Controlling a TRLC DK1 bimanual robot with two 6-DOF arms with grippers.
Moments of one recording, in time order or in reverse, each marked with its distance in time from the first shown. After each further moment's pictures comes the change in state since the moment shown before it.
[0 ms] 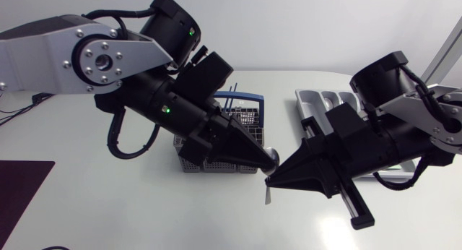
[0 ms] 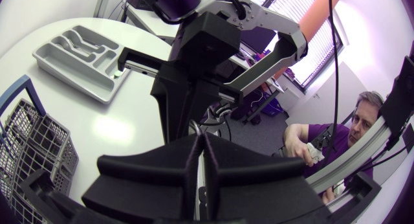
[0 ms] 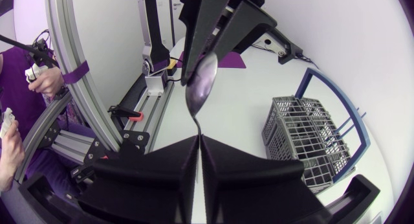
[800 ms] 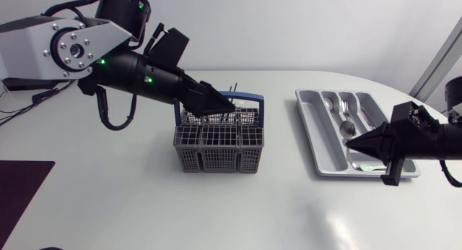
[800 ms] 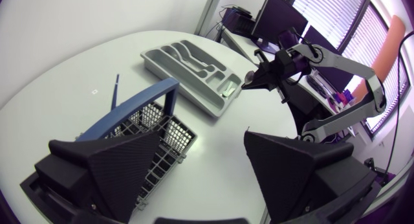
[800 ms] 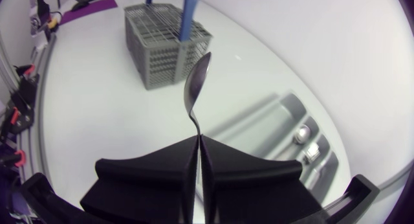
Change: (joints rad) left arm 0.226 -0.014 -0.029 0.232 -0.361 -0.171; right arm -0.700 0.059 -0.077 0.157 0.294 -0.226
